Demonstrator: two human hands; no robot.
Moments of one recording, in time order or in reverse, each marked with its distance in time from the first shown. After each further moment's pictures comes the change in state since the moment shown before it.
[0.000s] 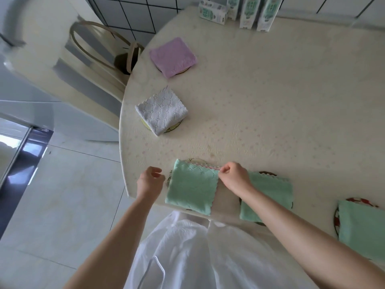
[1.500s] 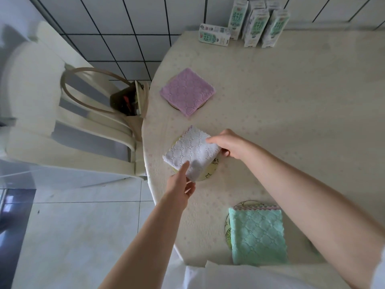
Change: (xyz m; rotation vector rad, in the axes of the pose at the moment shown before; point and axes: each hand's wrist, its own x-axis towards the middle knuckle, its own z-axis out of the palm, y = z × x) left_hand 0.152 0.107 -0.067 -0.666 -0.437 -0.465; right_hand 0.157 -0.229 0.010 0.421 -0.022 0.231
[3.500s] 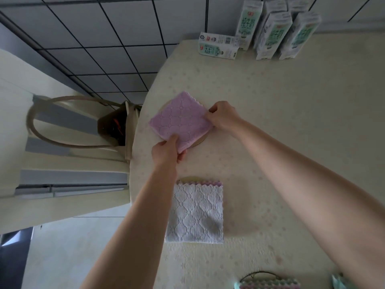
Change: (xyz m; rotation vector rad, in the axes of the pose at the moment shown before) left_hand 0.084 0.166 0.106 0.054 0.170 0.386; right_hand 0.149 -0.122 -0.054 -0.299 0.147 -0.318
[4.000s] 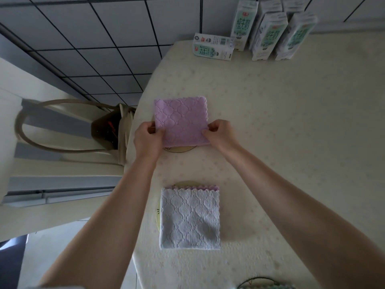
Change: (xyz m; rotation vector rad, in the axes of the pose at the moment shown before) left_hand 0.050 0.022 -0.011 0.518 0.047 0.477; right_hand -0.024 0.028 0.027 0.279 0.118 0.080
